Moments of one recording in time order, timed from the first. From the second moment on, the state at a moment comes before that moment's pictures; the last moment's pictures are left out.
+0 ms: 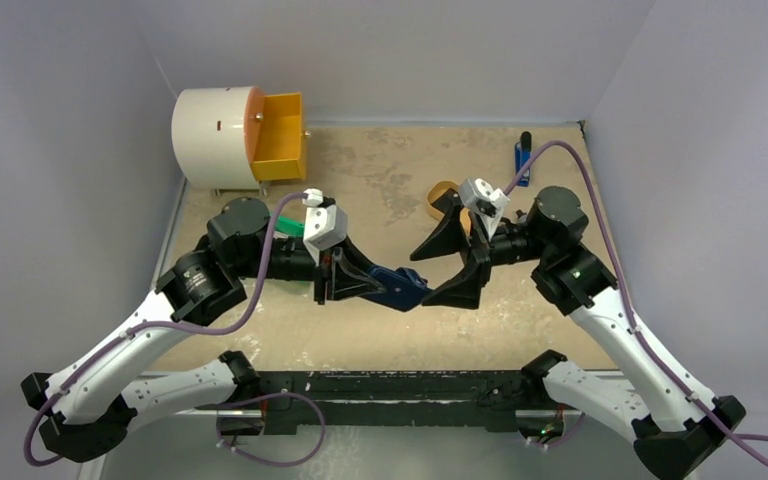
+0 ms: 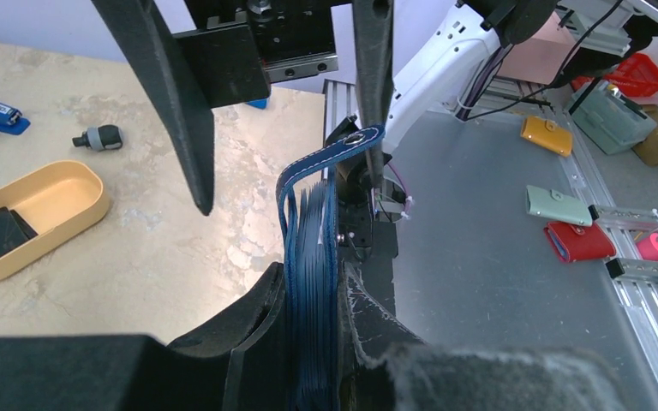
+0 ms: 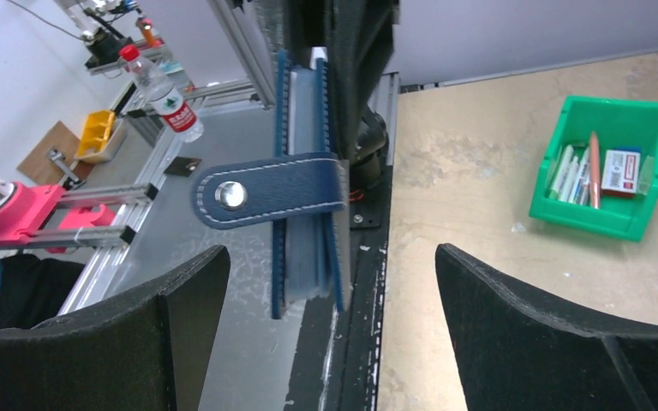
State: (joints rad) left arm -0.87 0.91 1.17 -0.39 0.69 -0.09; right arm 0.55 0.91 1.00 -0.12 -1.14 0.29
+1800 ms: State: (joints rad) left arm -0.87 0.67 0.76 0.34 0.07 -0.60; right arm 0.61 0.89 0.86 0.43 -0.68 0.72
